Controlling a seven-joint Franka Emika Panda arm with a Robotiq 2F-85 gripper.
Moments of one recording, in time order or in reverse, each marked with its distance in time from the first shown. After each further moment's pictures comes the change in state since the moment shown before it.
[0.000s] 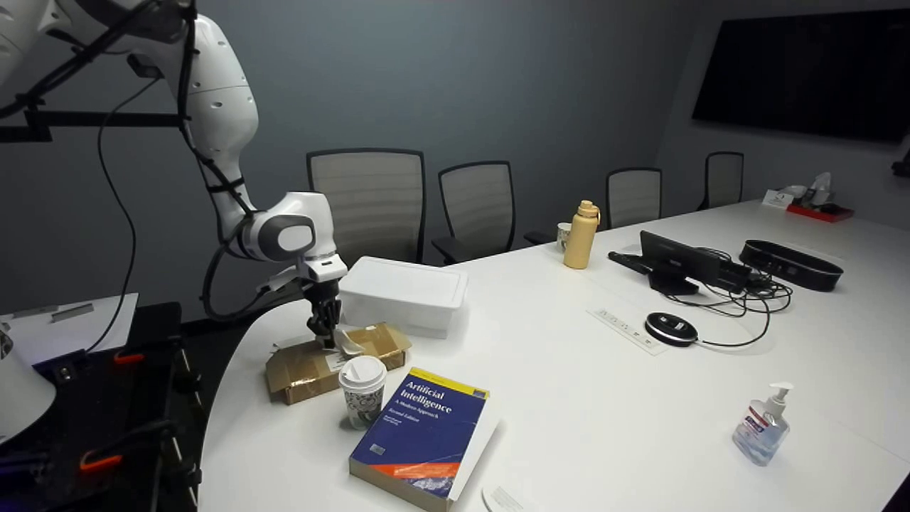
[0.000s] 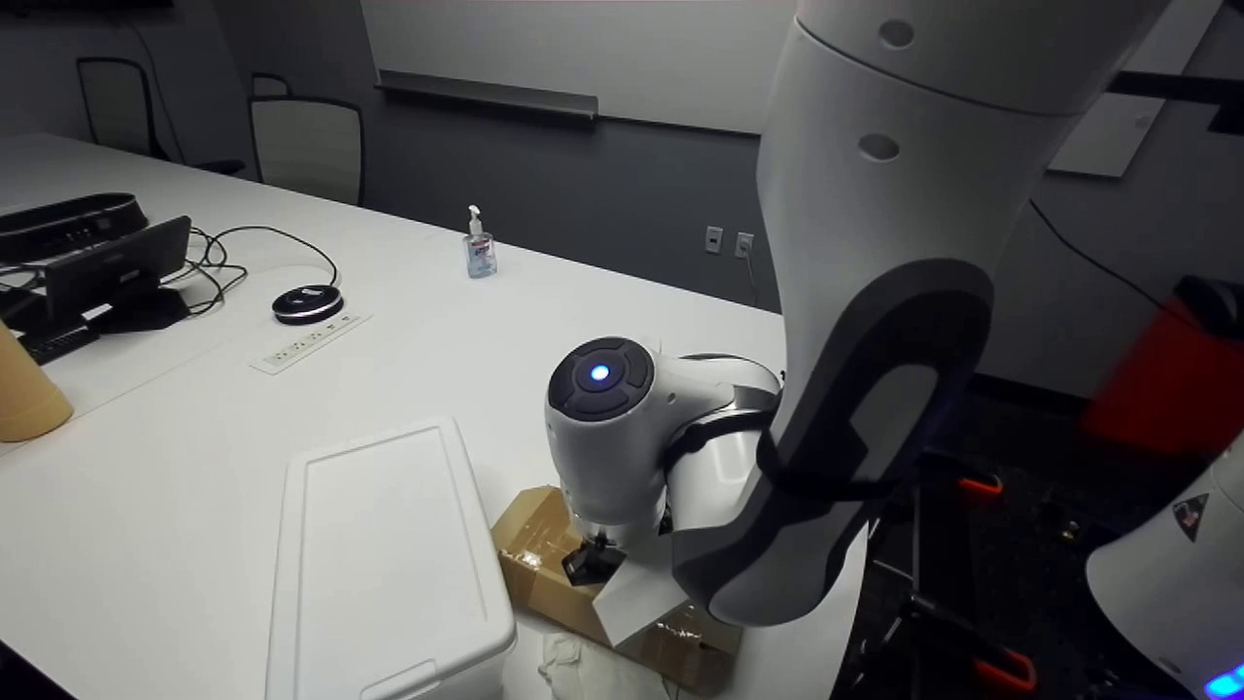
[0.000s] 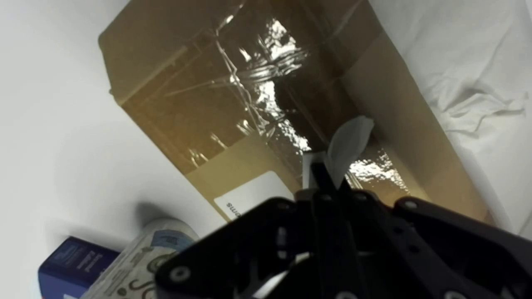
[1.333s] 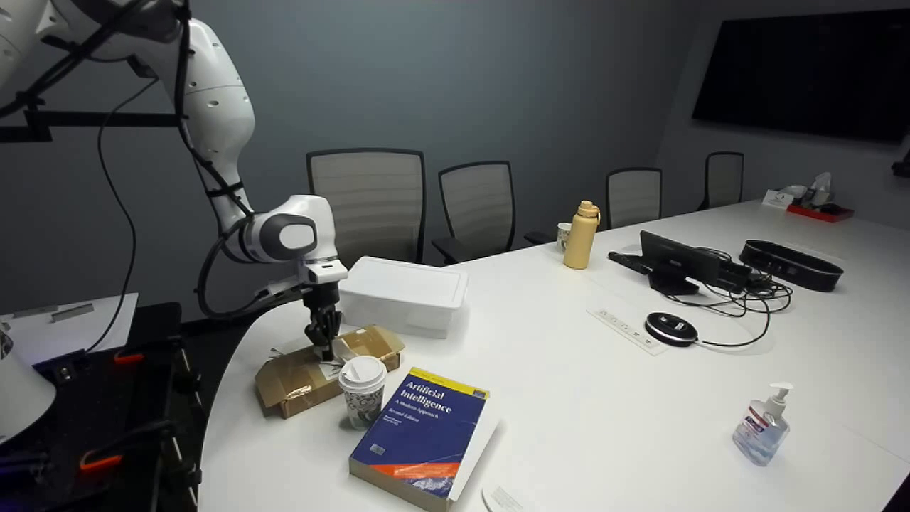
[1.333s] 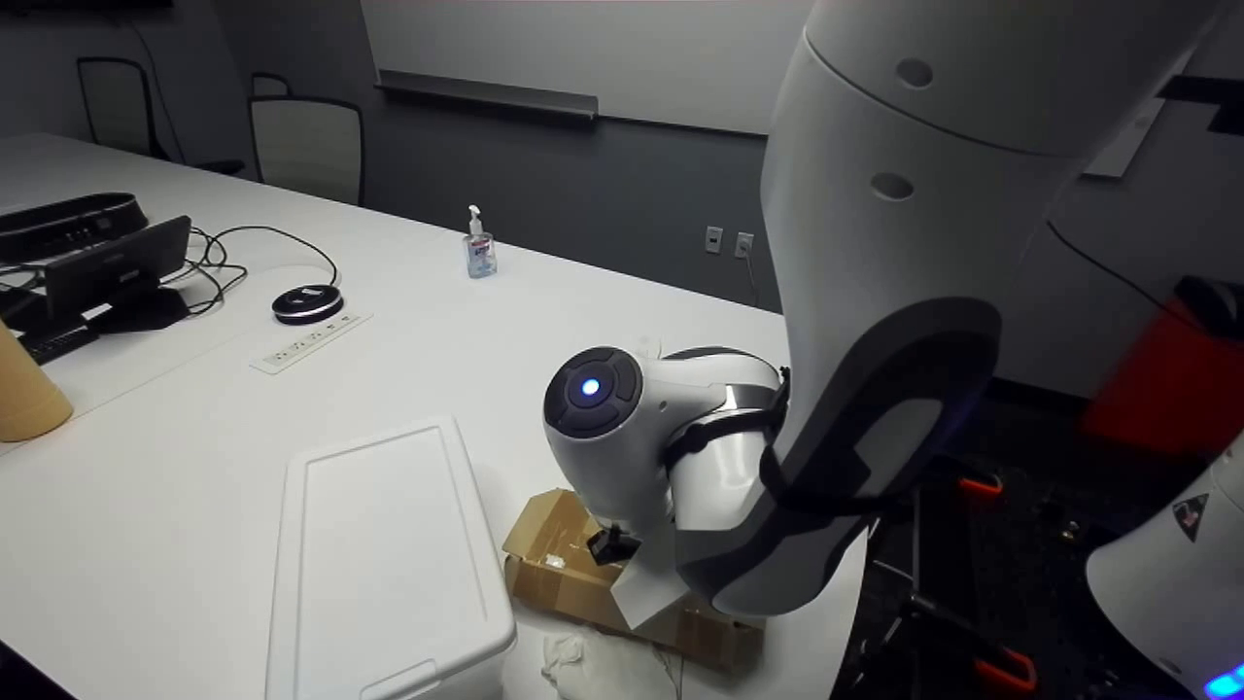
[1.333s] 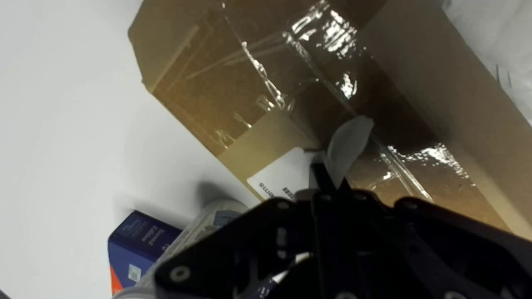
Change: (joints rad) arm 0.117 0.032 -0.125 -0.001 -0.003 -0.105 0.021
